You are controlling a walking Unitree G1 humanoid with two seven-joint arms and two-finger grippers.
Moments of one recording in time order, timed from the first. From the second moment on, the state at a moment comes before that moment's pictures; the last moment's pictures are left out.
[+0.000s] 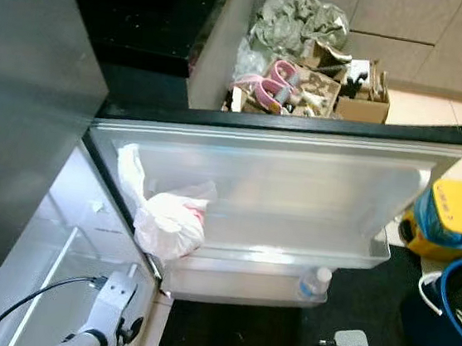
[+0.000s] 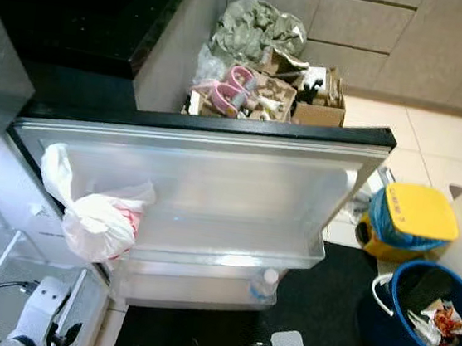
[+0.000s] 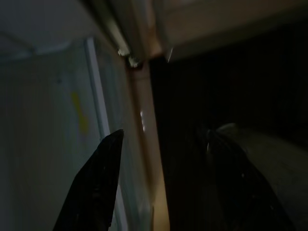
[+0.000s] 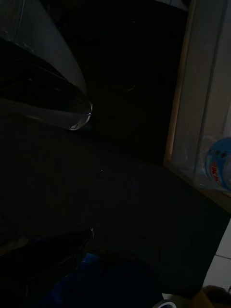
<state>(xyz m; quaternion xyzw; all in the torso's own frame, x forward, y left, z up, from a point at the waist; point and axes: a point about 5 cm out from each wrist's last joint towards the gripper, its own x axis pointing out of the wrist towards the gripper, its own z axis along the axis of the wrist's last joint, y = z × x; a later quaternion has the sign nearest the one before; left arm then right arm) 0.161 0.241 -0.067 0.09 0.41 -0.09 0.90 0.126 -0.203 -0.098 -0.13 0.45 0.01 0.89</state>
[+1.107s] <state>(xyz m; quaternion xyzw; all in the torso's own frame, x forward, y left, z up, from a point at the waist) 0.165 0.212 -0.081 0.04 0.41 -0.03 0.91 0.122 -0.231 -0.095 -0.18 0.47 0.05 0.86</state>
